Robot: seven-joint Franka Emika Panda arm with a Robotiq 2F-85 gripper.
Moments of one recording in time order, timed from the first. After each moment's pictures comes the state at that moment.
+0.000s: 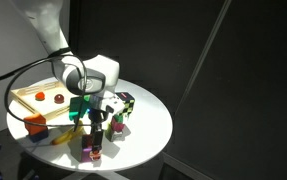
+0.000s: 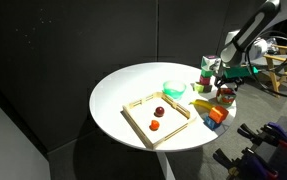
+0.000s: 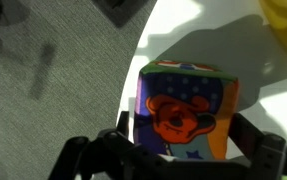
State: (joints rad) arm -0.14 0.44 -0.29 -2.26 -0.01 2.57 0.37
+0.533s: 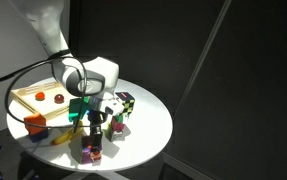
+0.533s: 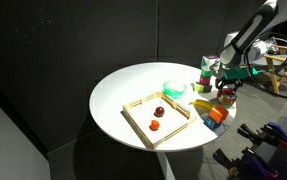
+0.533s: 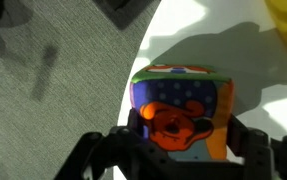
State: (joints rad) arm -0.13 0.46 -0.30 -2.26 -0.01 2.57 0.37
